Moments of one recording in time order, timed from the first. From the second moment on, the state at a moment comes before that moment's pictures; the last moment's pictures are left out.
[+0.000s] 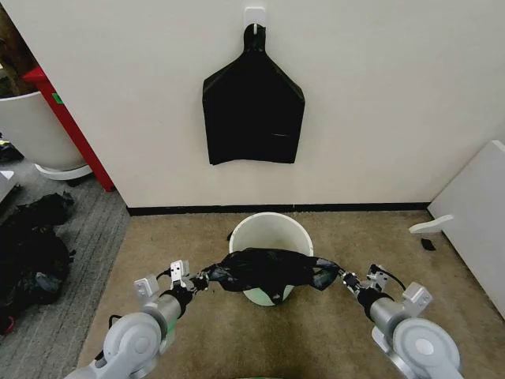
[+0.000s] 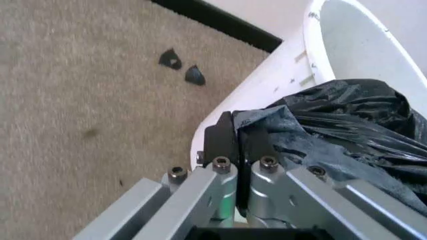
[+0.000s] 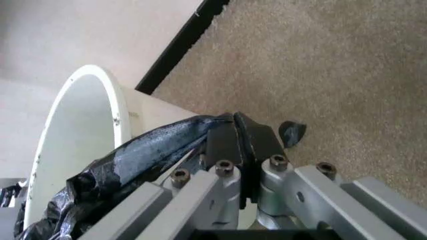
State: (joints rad) left arm 1.34 -0.90 -0.22 -2.04 -1.15 0.24 -0.32; right arm -1.51 1.05 0.50 2.11 1.43 -0.25 0.48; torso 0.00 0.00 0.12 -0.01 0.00
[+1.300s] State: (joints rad) left arm 1.44 -0.87 -0.26 -2.13 -0.97 0.25 -0.23; right arm -1.59 1.03 0.51 2.28 1.38 -0.27 0.52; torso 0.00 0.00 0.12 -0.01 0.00
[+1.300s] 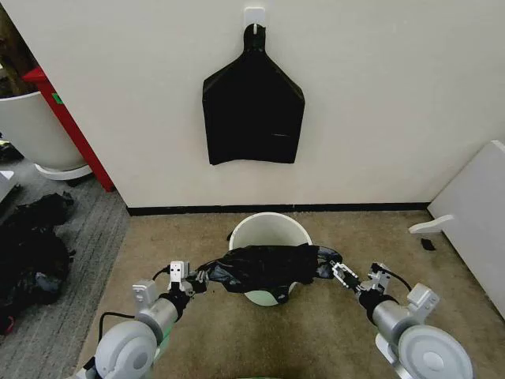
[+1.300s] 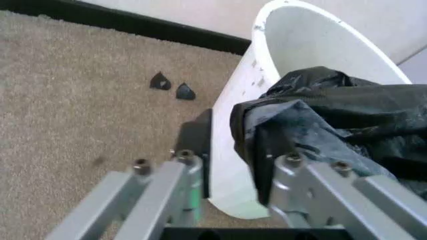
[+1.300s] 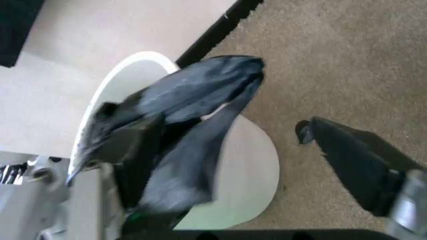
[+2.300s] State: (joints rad) left arm 1.57 -0.85 -0.31 -2.24 -0.96 0.23 -0.23; right arm -1.54 1.11 0.50 2.38 1.59 -0.34 0.76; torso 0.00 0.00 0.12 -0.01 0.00
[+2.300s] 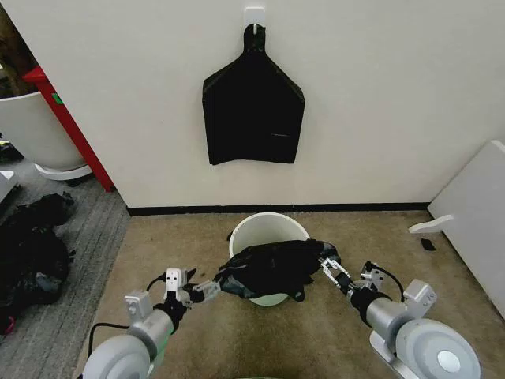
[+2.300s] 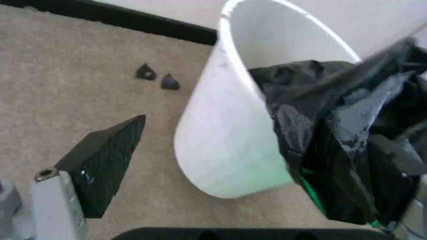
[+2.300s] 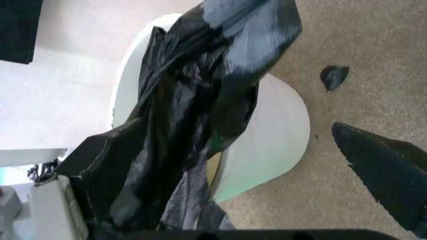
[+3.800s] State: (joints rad) left arm 1.59 -0.80 -0.44 -2.22 -1.08 0.26 -0.02; right arm -1.48 1.15 0.43 2.32 1.61 -0.34 0.77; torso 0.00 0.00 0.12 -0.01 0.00
